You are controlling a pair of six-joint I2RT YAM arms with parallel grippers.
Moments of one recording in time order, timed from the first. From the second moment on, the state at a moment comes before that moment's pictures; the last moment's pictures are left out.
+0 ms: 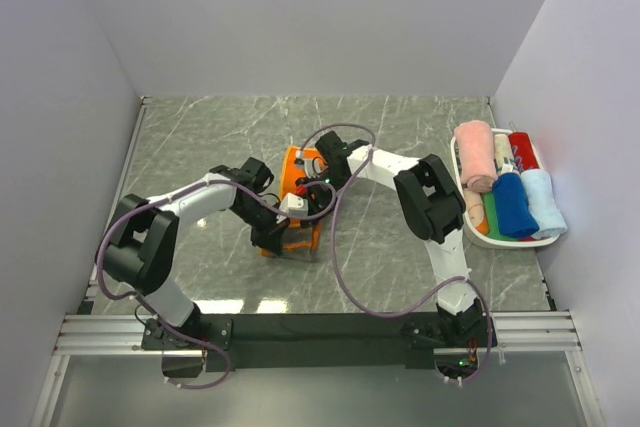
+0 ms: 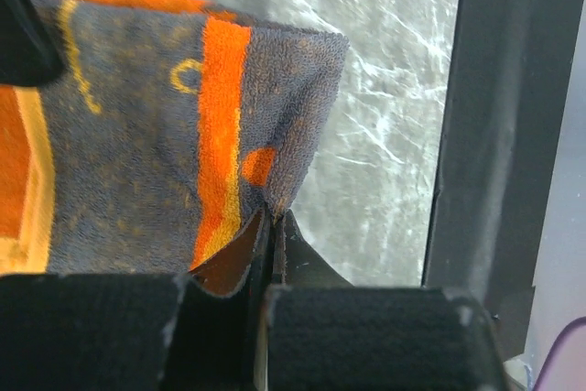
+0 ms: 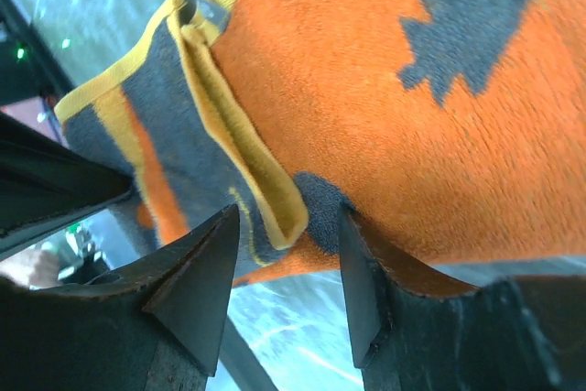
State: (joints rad) left arm -0.48 1.63 1.00 -0.83 0.78 0.85; right arm 0.59 2.18 1.58 -0.69 -0.72 0.08
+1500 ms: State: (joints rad) left arm -0.58 1.58 0.93 -0.74 0.65 0.77; right arm 0.64 2.24 1.67 -0.88 -0.72 0.01
